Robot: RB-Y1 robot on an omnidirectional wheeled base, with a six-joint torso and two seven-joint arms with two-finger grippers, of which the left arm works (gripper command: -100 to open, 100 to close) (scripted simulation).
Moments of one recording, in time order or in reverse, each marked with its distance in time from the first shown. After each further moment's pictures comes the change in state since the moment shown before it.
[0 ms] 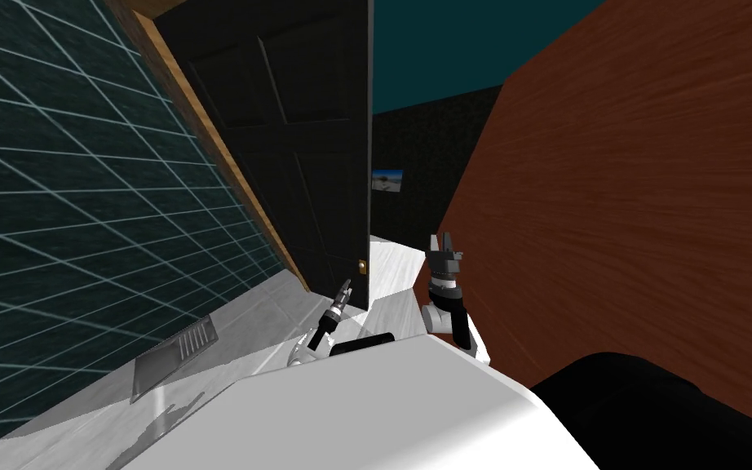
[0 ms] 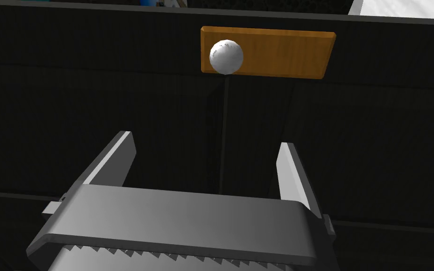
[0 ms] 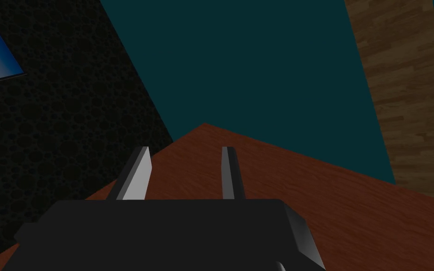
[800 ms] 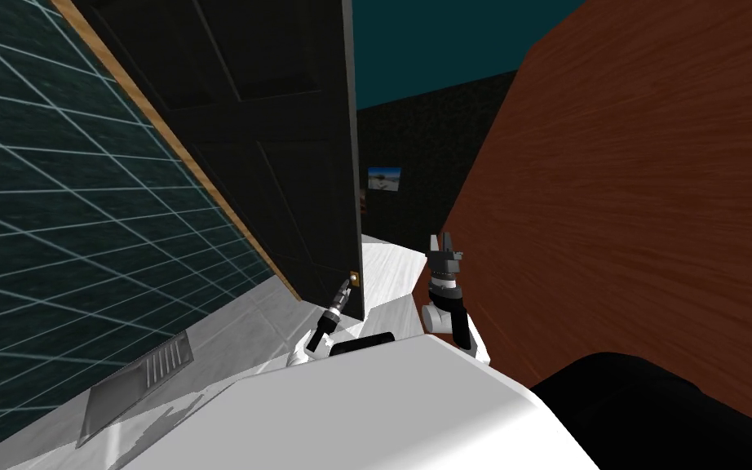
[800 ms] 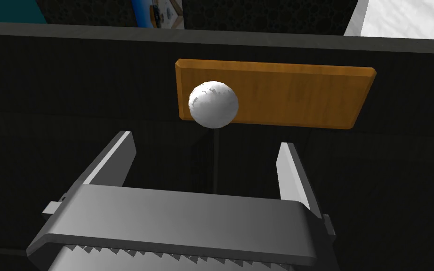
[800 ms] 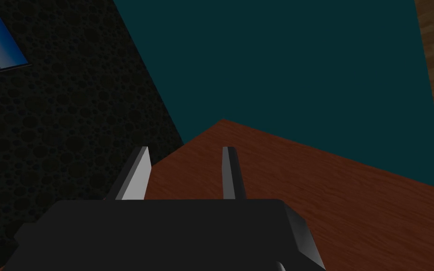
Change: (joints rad) arm 0.003 0.001 0.014 0.010 0.005 -0.014 -0.015
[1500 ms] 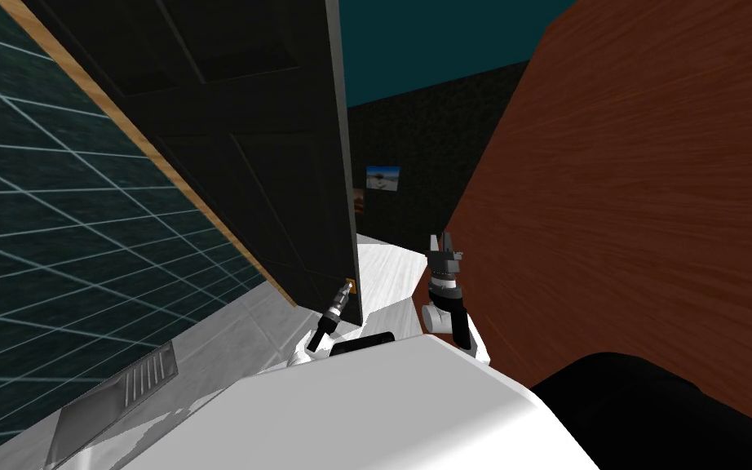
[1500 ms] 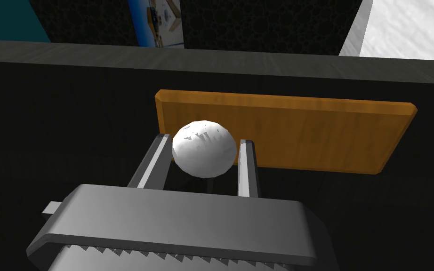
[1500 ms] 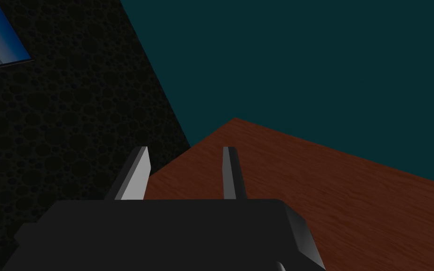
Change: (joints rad) arm 0.000 -0.008 0.006 0.004 0.002 -0.005 -0.008
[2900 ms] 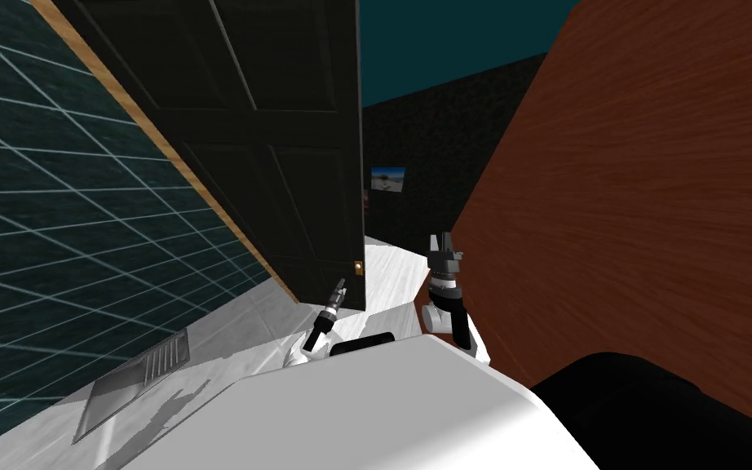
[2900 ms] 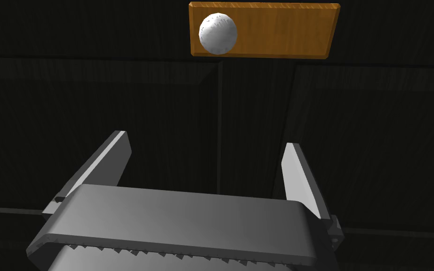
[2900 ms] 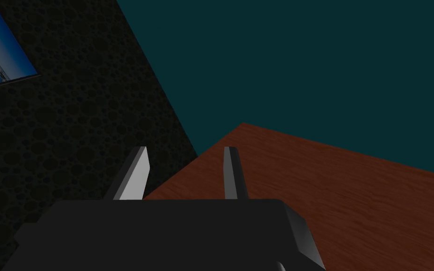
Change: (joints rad) arm 0.006 0.013 0.048 -0.008 0.027 0.019 -0.031
